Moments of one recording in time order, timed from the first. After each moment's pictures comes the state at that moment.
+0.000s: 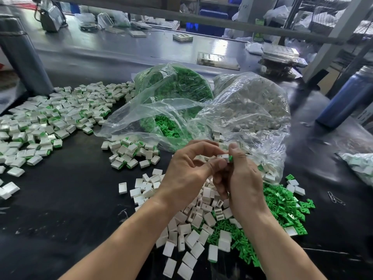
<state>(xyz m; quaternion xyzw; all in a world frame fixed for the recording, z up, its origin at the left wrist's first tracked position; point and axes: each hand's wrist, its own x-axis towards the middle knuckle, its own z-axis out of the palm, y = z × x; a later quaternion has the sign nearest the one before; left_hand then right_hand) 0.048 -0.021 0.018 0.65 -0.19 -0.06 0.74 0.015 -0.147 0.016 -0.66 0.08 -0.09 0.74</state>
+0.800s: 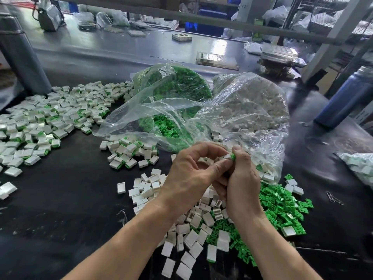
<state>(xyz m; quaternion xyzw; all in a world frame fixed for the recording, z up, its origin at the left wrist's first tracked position) 0.046 -0.026 0.012 0.62 -0.22 -0.07 0.75 0.017 -0.139 0.011 -0.61 0.07 -0.13 0.78</state>
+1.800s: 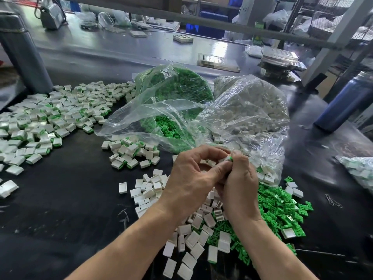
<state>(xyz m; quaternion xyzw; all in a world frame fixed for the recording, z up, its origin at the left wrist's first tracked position) 0.041 -0.027 0.012 0.64 -0.21 -0.04 0.74 0.019 -0.134 0.009 -0.64 0.07 -0.17 0.74</state>
